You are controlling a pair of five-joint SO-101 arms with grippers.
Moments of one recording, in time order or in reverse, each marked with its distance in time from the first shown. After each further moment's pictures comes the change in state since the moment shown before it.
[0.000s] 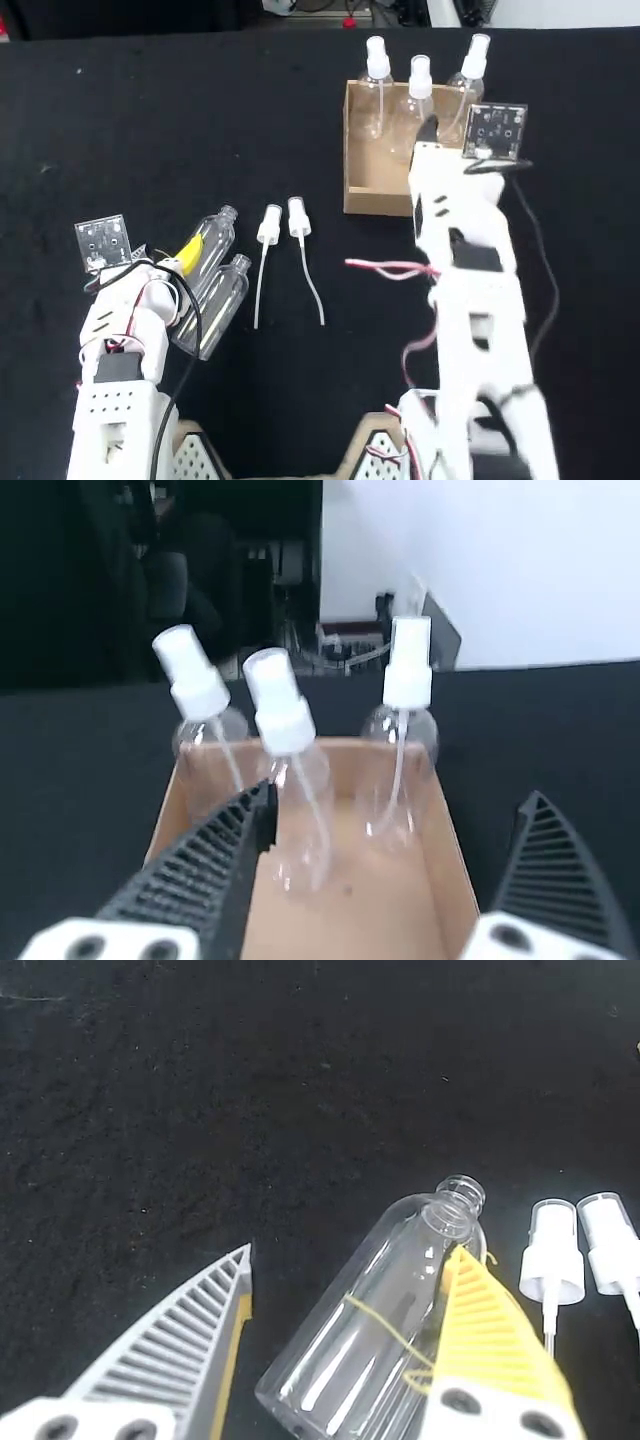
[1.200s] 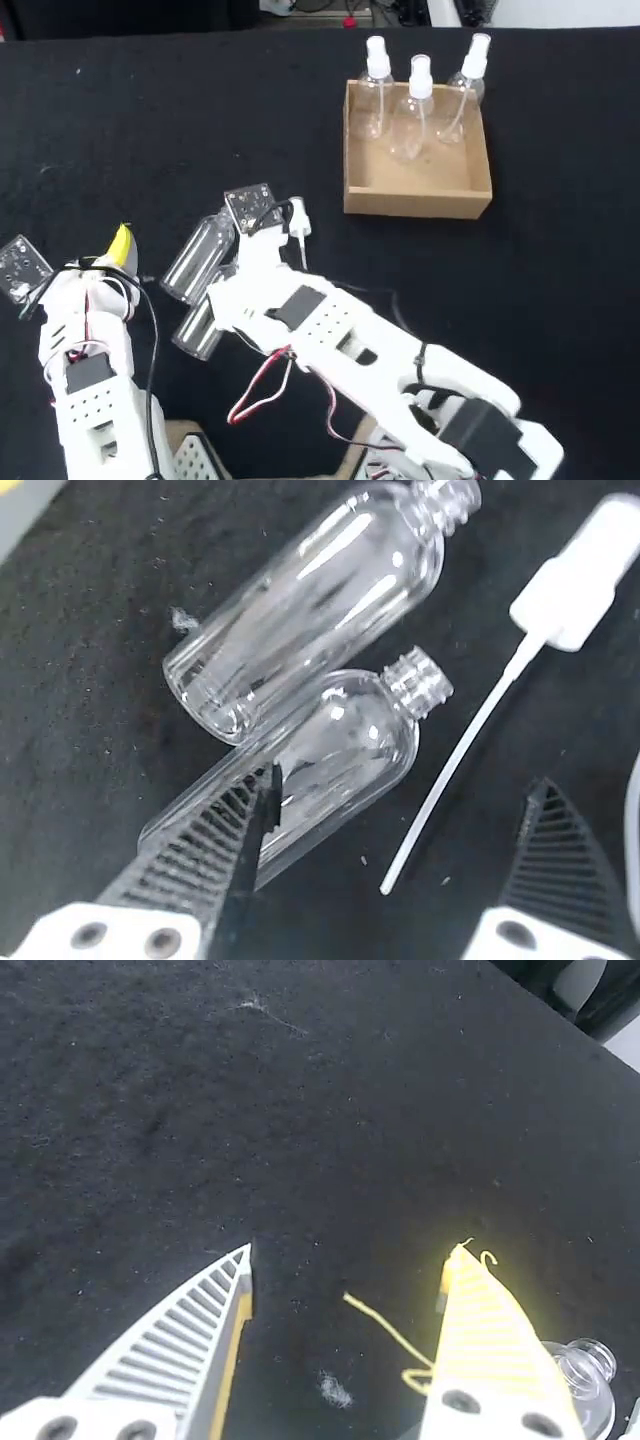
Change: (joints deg) left arm -18.4 0.0 -1.8 1.0 11.2; right arm -54.1 18.5 -3.2 22.5 -32.6
